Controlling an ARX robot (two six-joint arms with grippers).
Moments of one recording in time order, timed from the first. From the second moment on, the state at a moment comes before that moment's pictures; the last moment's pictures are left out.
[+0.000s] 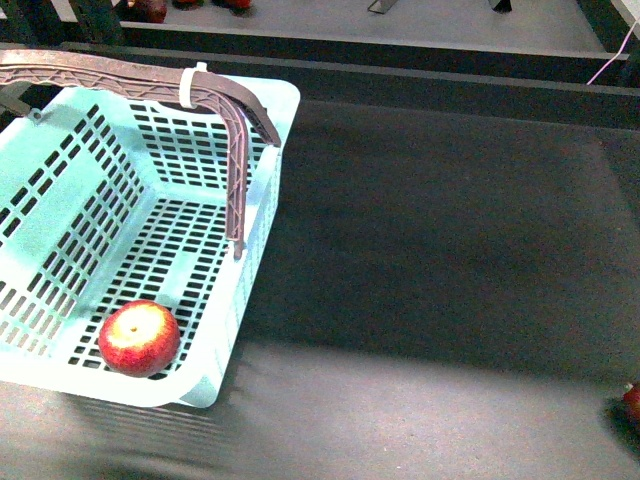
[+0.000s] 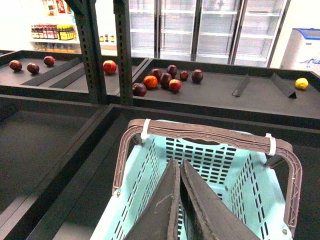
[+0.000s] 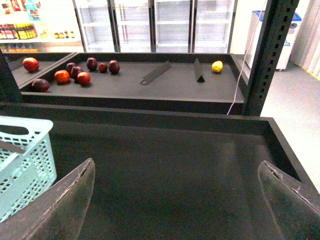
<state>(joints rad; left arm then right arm) 0.00 0.19 0.02 0.19 0.00 -0.01 0.00 0.00 0.02 0.00 0.00 0.00</state>
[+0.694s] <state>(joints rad) 0.00 0.01 0.02 0.00 0.00 -0.01 0.00 0.00 0.02 0.00 0.00 0.00</state>
